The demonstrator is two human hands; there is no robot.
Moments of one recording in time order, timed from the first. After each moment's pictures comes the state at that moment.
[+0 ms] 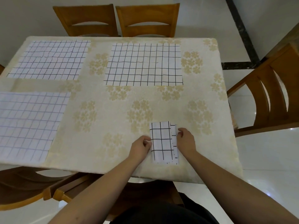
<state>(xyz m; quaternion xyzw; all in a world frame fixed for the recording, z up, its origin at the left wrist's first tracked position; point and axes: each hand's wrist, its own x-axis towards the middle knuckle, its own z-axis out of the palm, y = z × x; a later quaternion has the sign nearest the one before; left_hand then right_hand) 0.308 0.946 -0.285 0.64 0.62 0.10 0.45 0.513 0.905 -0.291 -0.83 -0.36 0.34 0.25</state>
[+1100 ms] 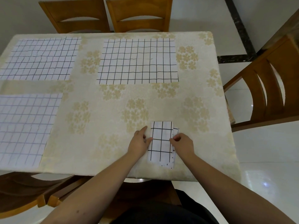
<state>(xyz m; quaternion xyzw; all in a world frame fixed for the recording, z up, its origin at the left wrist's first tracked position) 0.324 0.965 -0.293 0.72 0.58 0.06 0.38 0.507 0.889 -0.278 -0.84 -0.30 0.39 0.24</state>
